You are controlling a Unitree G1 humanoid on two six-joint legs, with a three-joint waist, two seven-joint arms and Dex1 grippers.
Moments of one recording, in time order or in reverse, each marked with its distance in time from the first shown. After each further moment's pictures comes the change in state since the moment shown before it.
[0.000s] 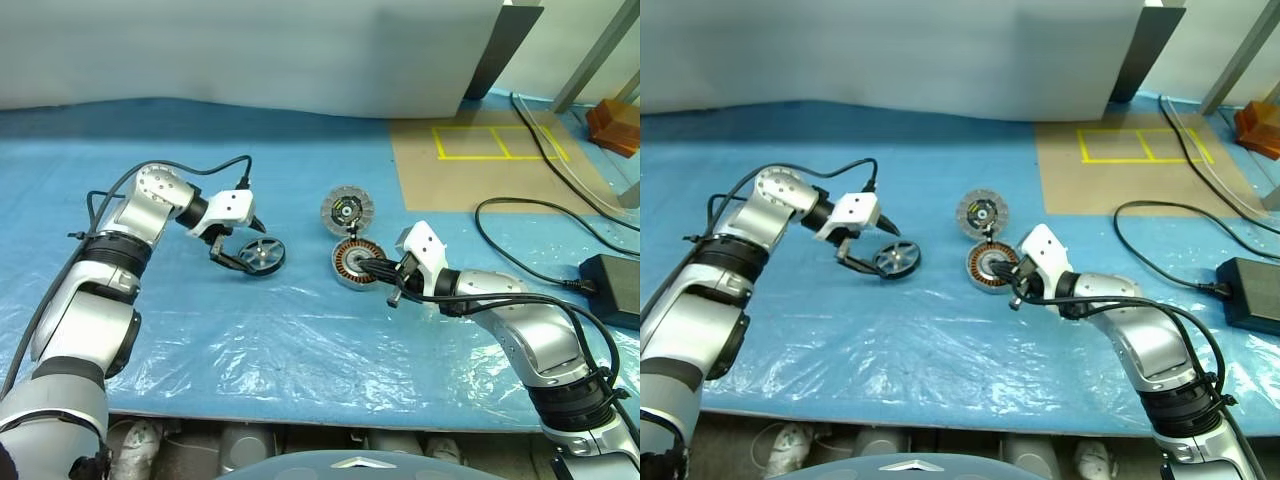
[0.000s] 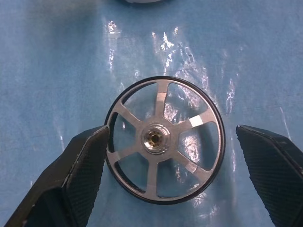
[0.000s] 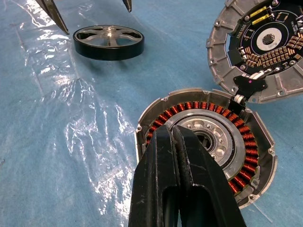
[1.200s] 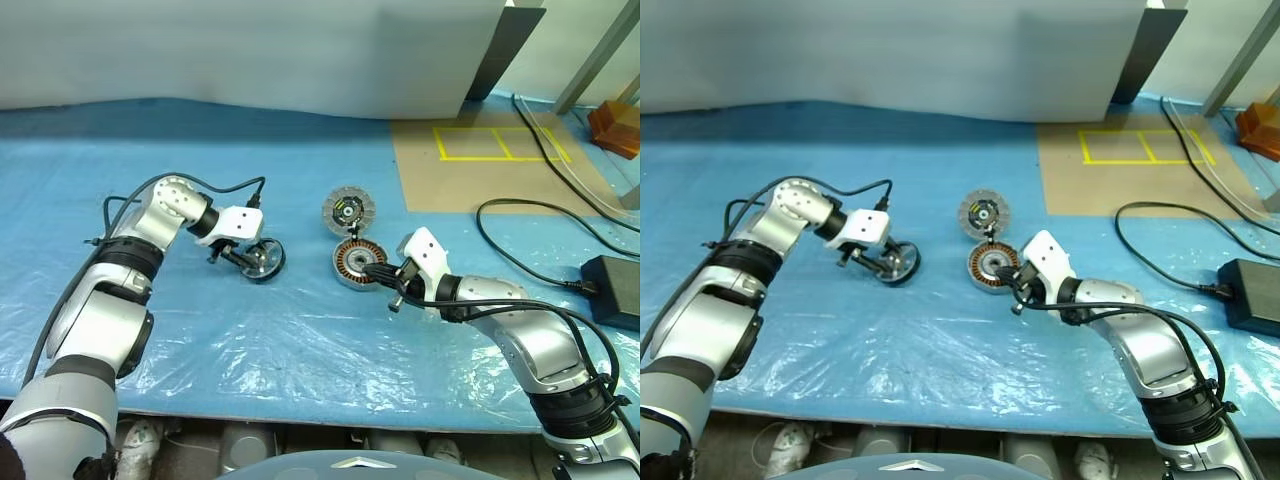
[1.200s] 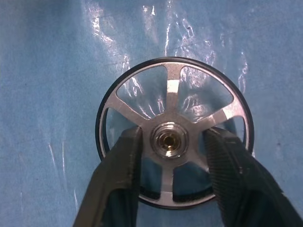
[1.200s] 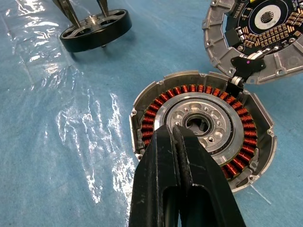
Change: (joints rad) left arm 0.021 -0.040 -0.006 0.057 0.124 -0.189 0.055; right arm 0.034 0.001 0.001 0.000 -0.027 -0.004 -0.020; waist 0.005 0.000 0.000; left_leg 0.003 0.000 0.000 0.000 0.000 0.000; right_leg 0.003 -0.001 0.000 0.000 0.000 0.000
